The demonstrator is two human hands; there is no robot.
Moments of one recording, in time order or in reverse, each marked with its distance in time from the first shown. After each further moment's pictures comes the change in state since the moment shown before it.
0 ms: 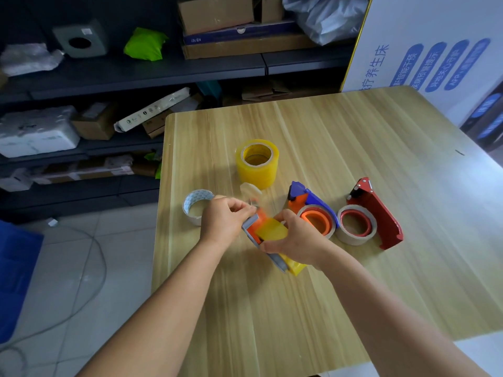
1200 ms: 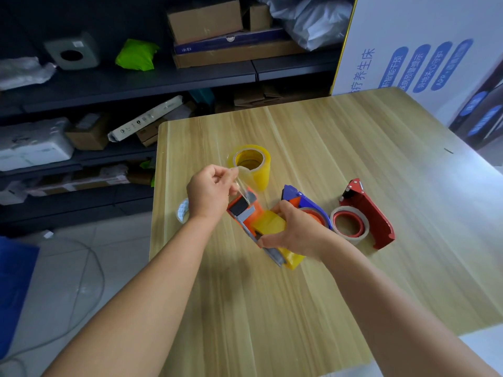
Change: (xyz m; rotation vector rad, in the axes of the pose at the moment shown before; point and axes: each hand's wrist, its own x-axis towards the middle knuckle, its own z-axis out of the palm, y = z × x) left_hand 0.034 0.035 -0.013 -0.251 0.188 0.113; right_hand -0.002 -0.007 -0.023 -0.053 0.054 -0.062
